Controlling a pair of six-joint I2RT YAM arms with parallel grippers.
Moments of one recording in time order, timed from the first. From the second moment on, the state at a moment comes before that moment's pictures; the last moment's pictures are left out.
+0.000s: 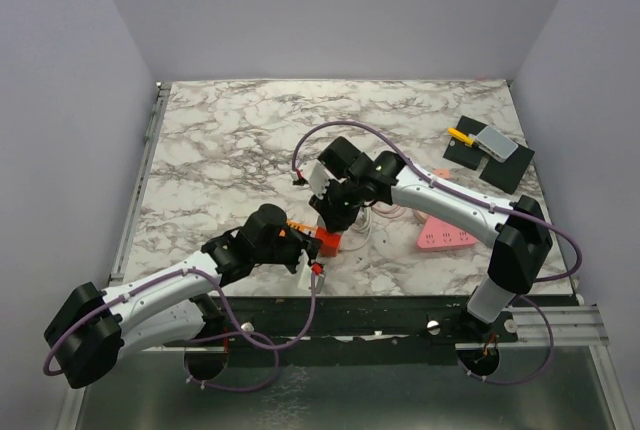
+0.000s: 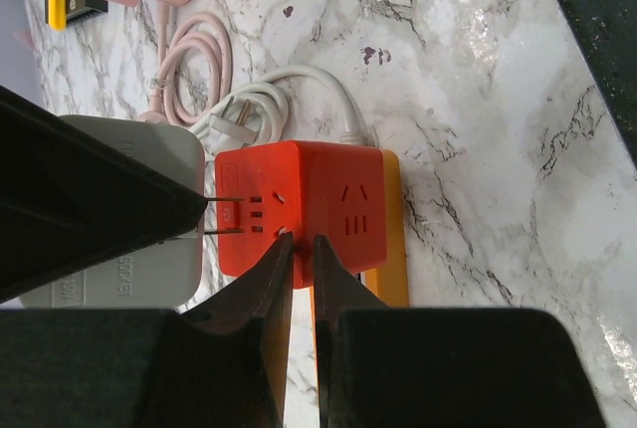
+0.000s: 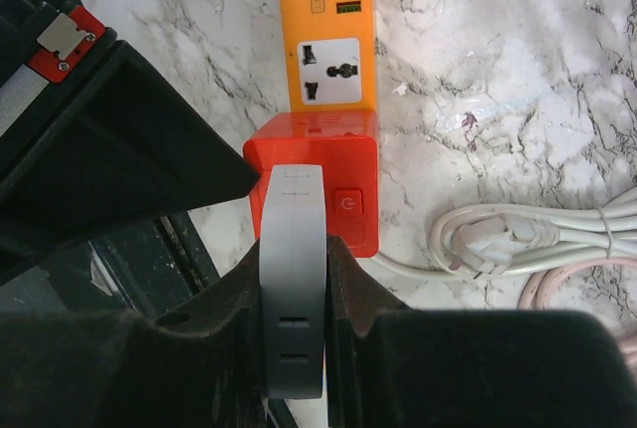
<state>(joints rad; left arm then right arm) -0.85 0.97 0.45 -0.09 0.47 1.20 0.91 1.68 1.44 -0.83 -0.27 -0.21</state>
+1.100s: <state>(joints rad) -0.86 0.99 0.46 -0.08 0.46 1.18 0.92 1.69 1.42 -0.83 -0.22 -0.25</state>
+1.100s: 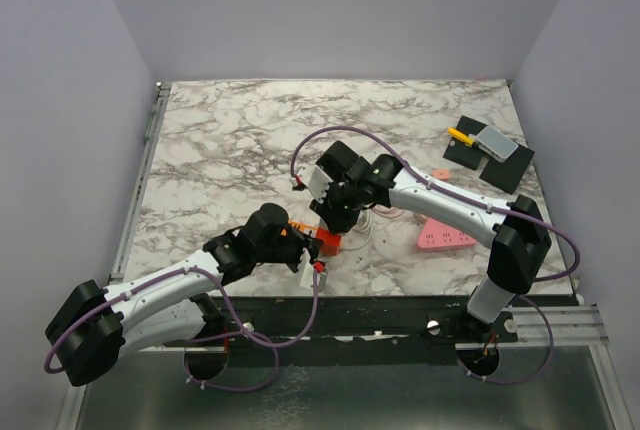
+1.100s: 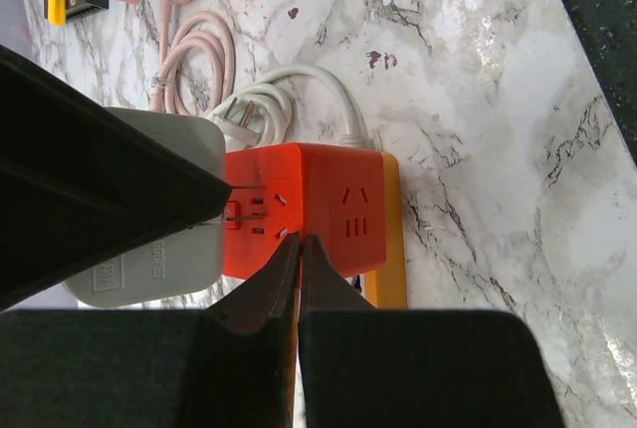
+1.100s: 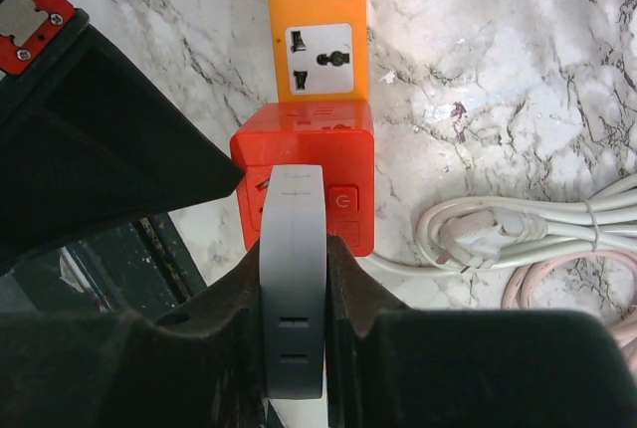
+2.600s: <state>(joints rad) -0.87 0.99 0.46 -0.08 0.44 1.17 0.94 1.70 1.41 -0.80 -0.18 -0.26</state>
